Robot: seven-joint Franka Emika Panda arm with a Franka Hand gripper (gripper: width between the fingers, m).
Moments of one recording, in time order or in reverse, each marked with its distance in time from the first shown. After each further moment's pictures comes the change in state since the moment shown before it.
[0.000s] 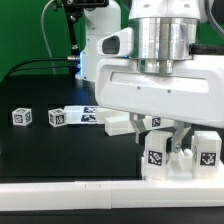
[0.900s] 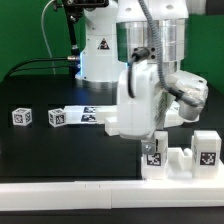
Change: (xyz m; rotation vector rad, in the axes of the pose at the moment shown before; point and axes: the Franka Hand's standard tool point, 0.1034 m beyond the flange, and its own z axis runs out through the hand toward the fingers) arm 0.001 0.006 0.000 -0.065 -0.087 1.225
